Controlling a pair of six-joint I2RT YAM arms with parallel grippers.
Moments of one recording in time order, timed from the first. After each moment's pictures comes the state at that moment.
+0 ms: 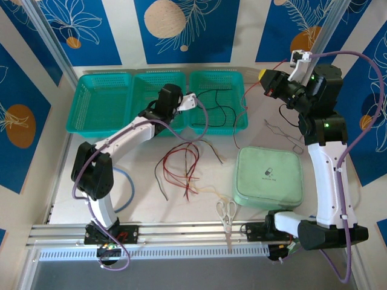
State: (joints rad) left arm -0.58 1.79 1.47 -0.16 -0.45 1.12; right arm 0.04 1.19 1.60 -0.57 -0.49 0.52
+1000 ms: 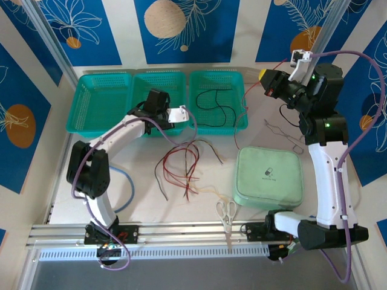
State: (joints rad) left arm -0.46 1.81 1.45 -0.45 0.03 1.05; right arm 0.04 1.19 1.62 -0.59 -0.50 0.52
